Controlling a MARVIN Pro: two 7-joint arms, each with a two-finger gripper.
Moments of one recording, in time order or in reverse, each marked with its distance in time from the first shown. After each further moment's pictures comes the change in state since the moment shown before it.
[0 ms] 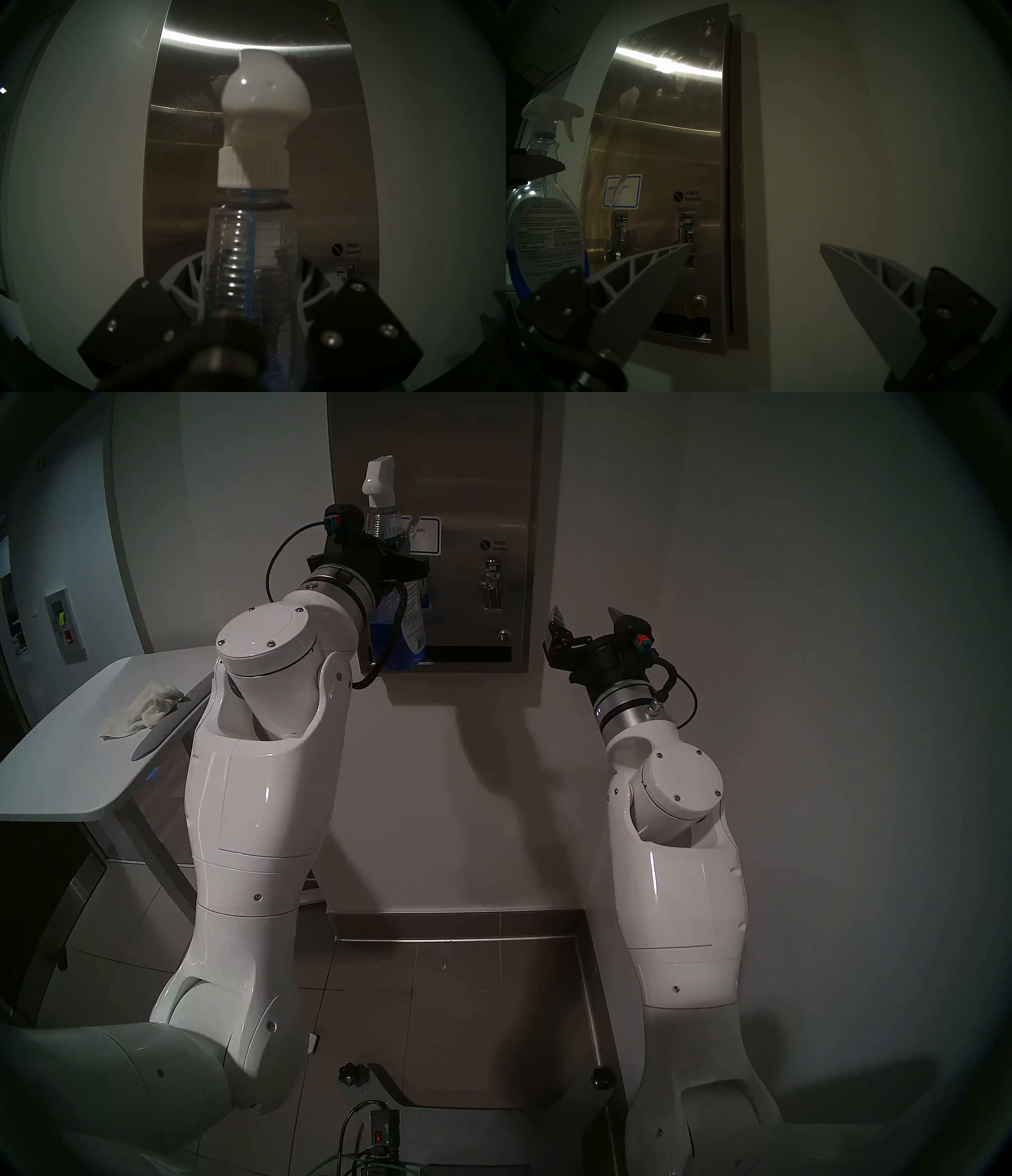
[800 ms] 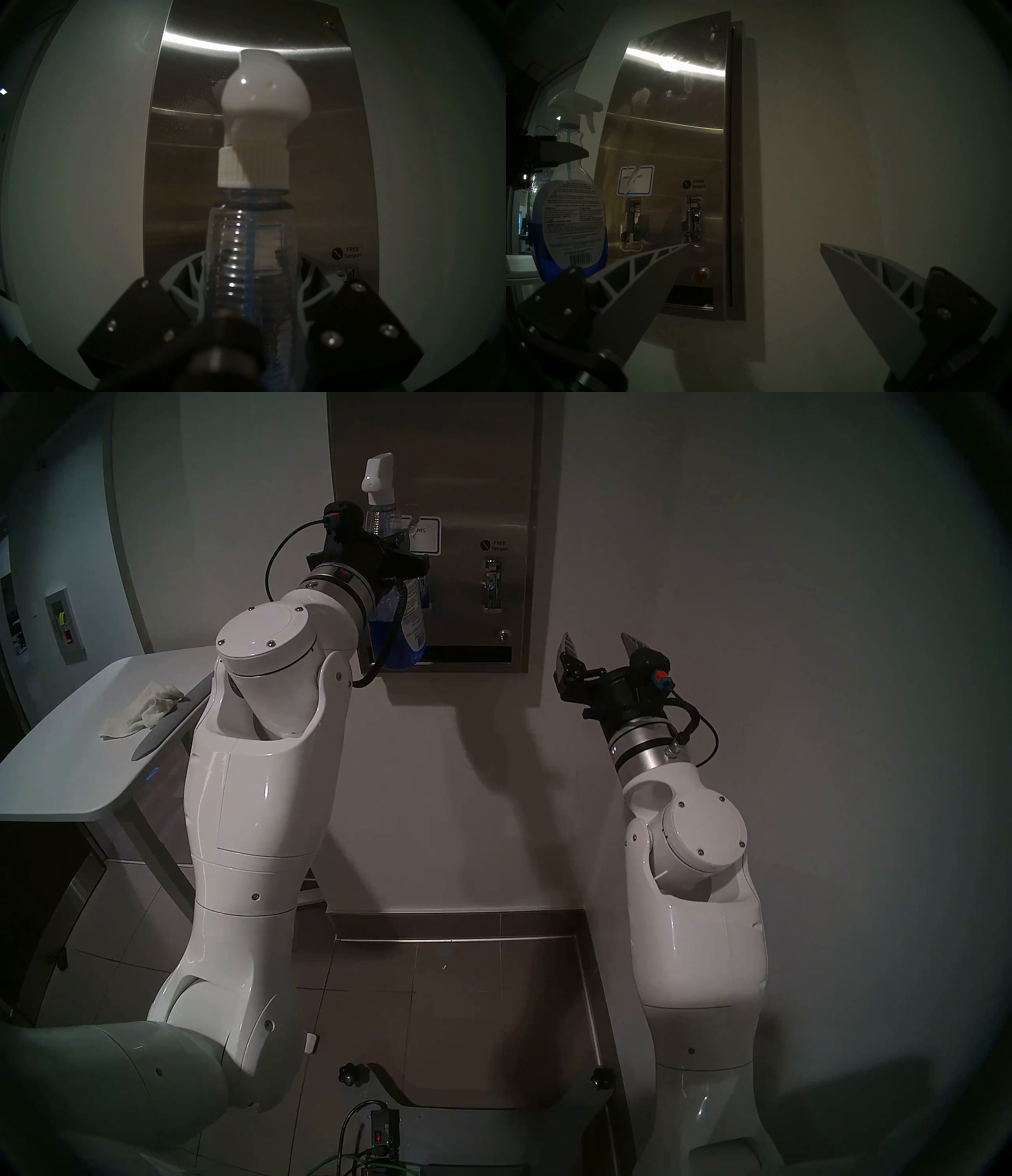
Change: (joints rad) left arm -0.002 0.010 0.007 0.000 -0.013 -0.007 0.013; right arm -0.167 0.008 0.032 -0.149 0.002 -0.014 0.041
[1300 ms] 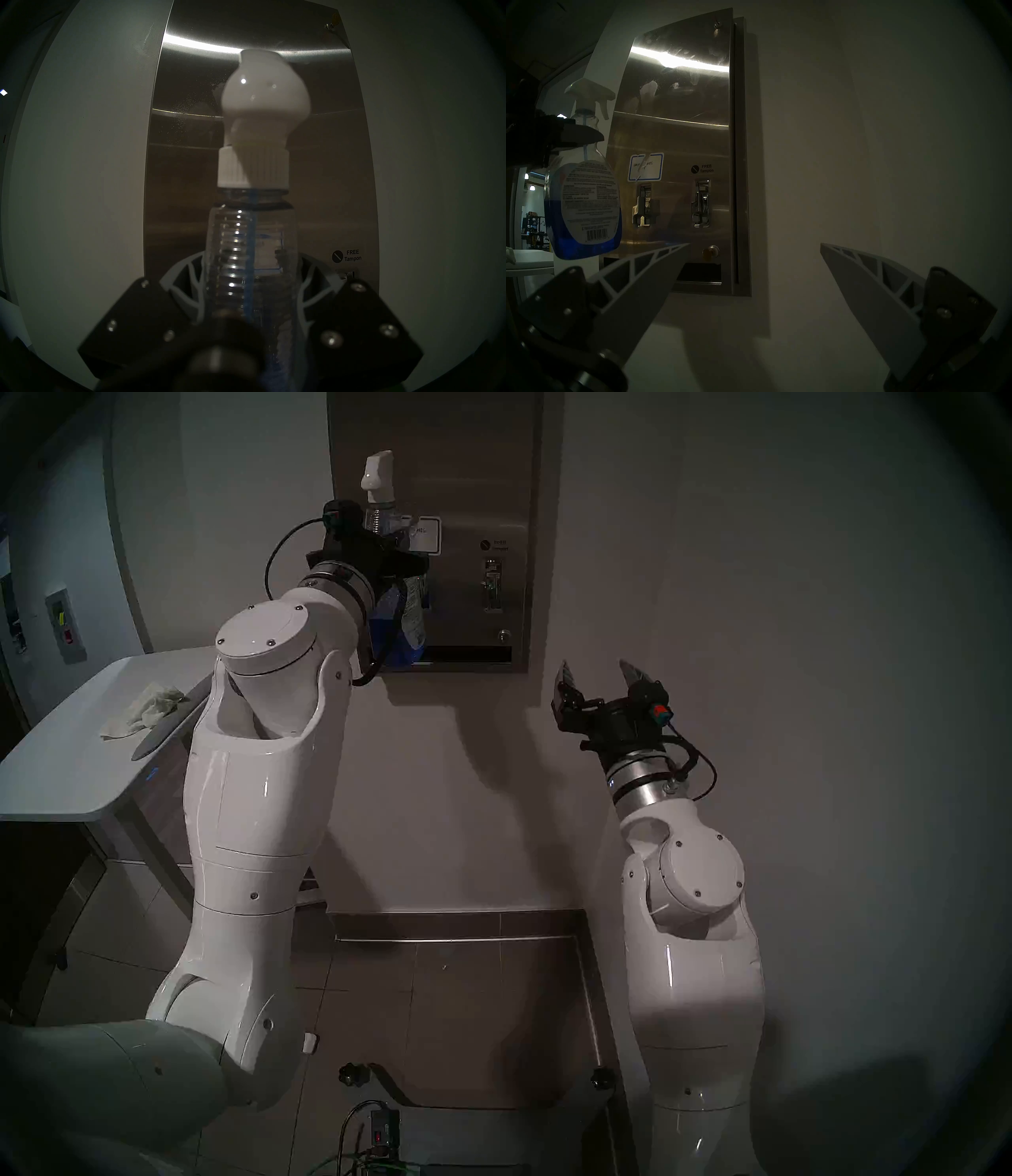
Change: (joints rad) left arm -0.004 0.006 0.005 0.000 -0.008 -0.004 0.008; right arm -0.119 -0.023 0.019 -0.048 -0.005 -0.050 0.015
